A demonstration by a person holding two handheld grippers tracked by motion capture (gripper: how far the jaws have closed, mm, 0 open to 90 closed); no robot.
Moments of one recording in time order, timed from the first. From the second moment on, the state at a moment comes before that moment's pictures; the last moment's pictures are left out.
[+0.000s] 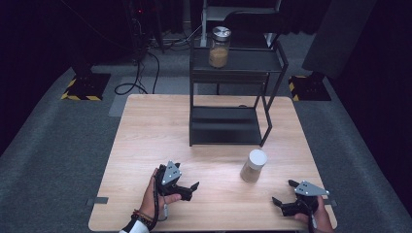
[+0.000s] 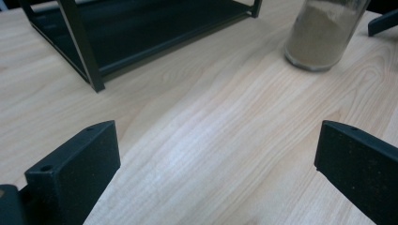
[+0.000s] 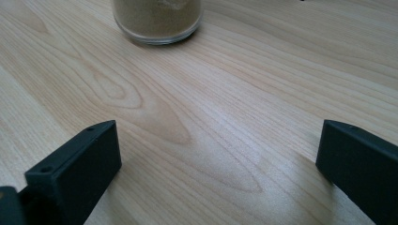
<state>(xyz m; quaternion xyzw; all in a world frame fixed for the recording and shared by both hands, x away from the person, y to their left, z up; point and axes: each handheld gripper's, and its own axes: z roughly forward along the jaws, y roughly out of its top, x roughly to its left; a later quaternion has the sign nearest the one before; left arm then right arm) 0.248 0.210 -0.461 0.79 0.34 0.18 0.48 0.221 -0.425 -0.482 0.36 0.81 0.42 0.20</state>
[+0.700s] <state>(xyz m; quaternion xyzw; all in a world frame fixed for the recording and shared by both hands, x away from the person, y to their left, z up) 0.245 0.210 -0.481 0.80 0.35 0.17 0.46 0.221 -0.426 -0.482 0.36 0.81 0.42 0.20</state>
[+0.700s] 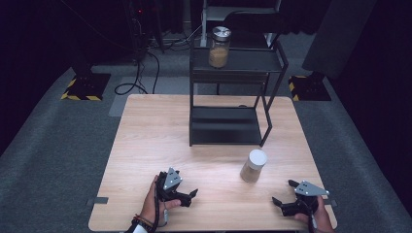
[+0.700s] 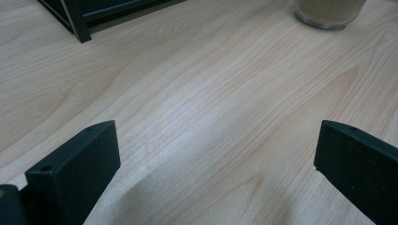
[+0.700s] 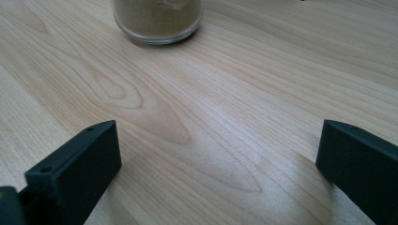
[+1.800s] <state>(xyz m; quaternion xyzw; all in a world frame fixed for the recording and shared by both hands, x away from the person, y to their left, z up) 0.239 0.203 -0.490 0.81 0.34 0.19 0.44 0.221 -0.426 -0.482 0.36 0.81 0.42 0.20</state>
